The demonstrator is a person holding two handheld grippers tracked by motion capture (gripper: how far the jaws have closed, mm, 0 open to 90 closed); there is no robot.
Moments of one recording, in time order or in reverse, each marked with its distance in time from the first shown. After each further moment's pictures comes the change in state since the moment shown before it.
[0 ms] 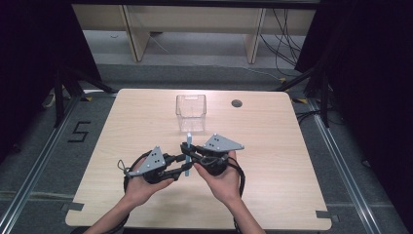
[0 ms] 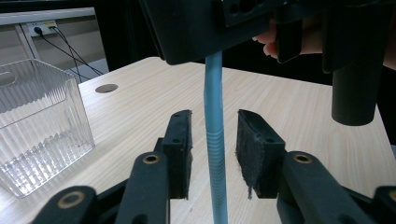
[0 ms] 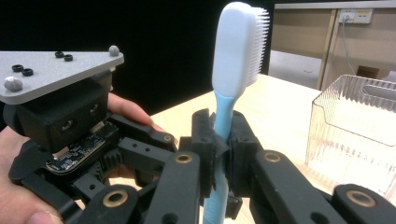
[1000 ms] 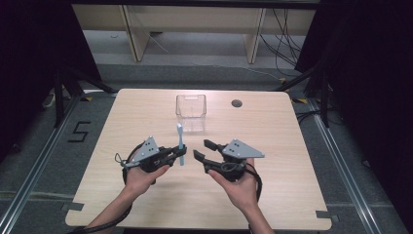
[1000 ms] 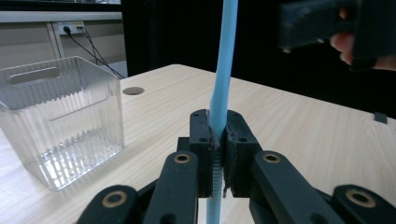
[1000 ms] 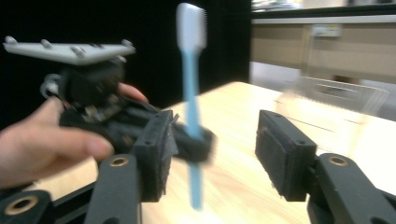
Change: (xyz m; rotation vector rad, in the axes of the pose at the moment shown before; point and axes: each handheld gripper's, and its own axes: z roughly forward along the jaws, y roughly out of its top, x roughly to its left) left arm 0.035 0.000 0.001 -0.039 0.078 -0.083; right arm -0.017 -0.016 -0.045 -0.060 -0.081 0.025
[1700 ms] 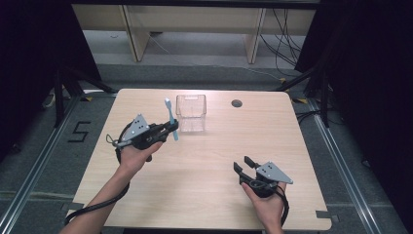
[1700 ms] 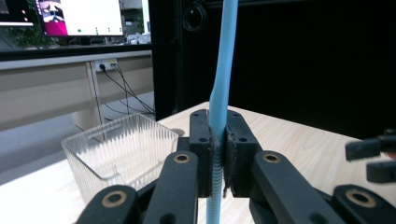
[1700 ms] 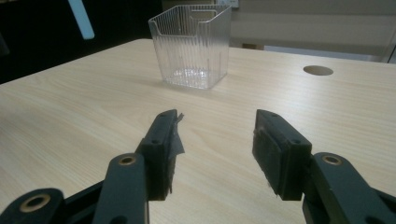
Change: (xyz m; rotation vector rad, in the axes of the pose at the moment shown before) left arm 0.041 0.044 0.003 -0.111 0.090 0.059; right arm -0.046 -0.085 -0.059 0.052 -0.317 0.037
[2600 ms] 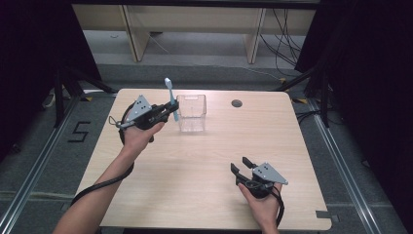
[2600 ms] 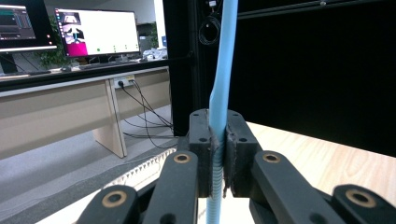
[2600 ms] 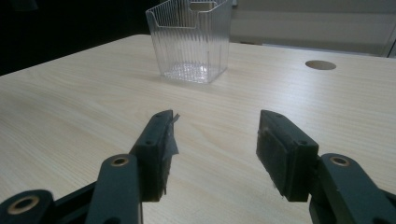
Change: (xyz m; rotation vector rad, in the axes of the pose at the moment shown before) left arm 0.033 0.025 0.031 -0.041 0.048 0.049; right arm 0.003 -0.009 0.008 0.015 -0.018 0.003
